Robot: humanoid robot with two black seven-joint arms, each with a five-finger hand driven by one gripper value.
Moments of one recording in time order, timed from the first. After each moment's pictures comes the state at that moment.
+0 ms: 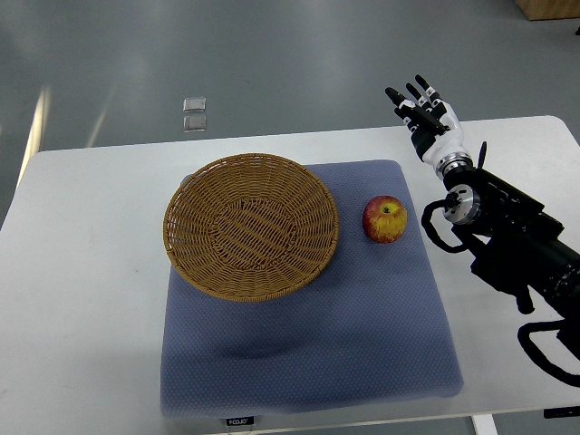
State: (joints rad) left arm -0.05 0.00 -0.09 -0.12 0.08 -0.05 0.04; right arm 0.86 -0.04 0.76 0.40 -0.06 0.07 0.39
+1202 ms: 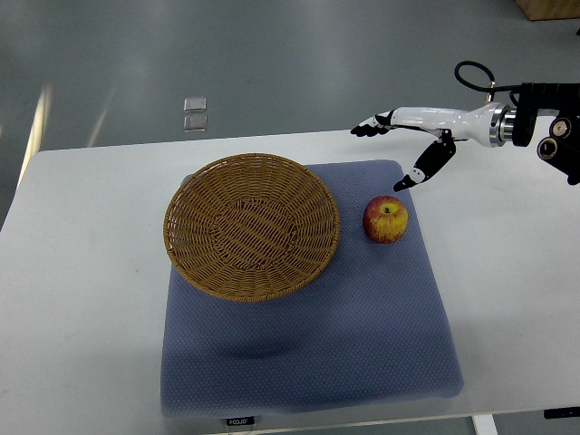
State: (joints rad) left arm -0.05 0.00 -0.09 -0.12 0.08 -0.05 0.04; right arm 1.08 -0.56 0.27 0.89 -1.34 0.37 0.49
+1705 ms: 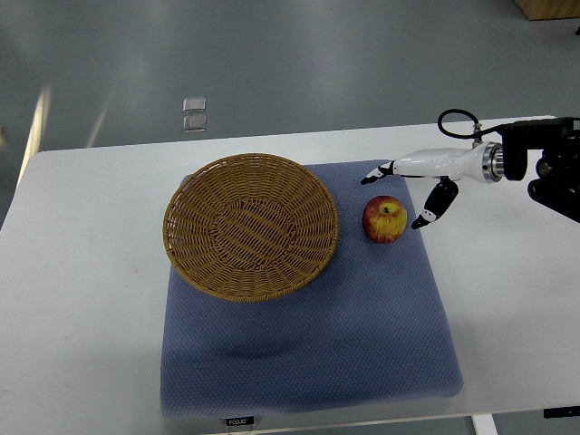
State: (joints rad) left arm -0.05 0.00 -0.09 -0.12 0.08 -0.05 0.04; right arm 1.08 -0.55 0.08 0.89 -1.48 0.23 0.49
